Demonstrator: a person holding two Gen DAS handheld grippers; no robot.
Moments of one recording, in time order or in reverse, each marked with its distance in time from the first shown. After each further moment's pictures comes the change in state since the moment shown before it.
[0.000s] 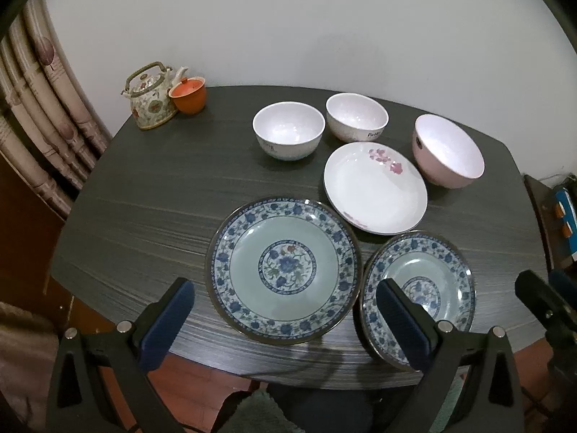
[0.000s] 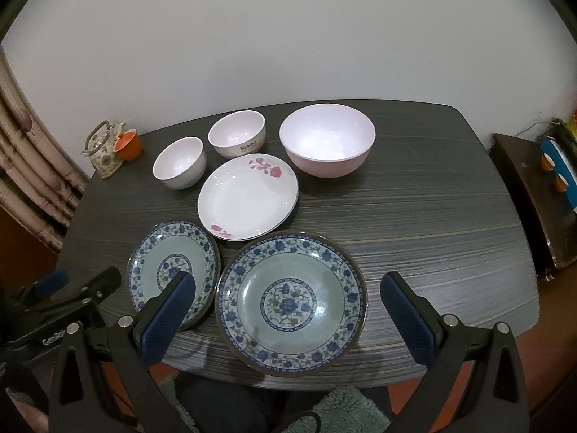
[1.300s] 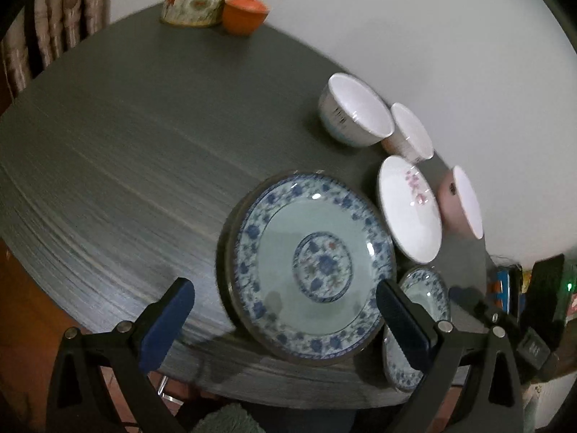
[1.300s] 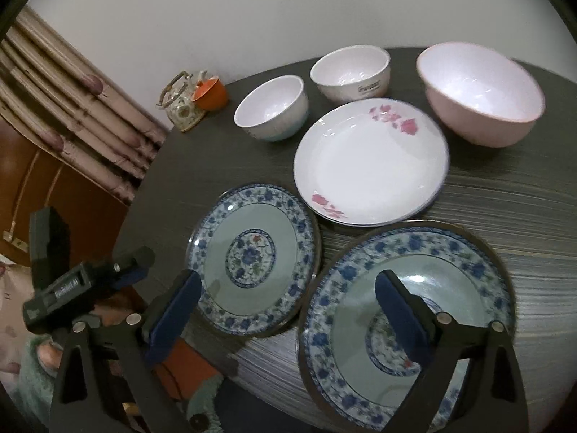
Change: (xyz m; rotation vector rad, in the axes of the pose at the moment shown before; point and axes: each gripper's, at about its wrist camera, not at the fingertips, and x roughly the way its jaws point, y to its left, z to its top) left arm 0.091 0.135 -0.026 -0.388 0.122 -0.336; right arm 0.123 0.048 0.002 -0.097 0.185 0.456
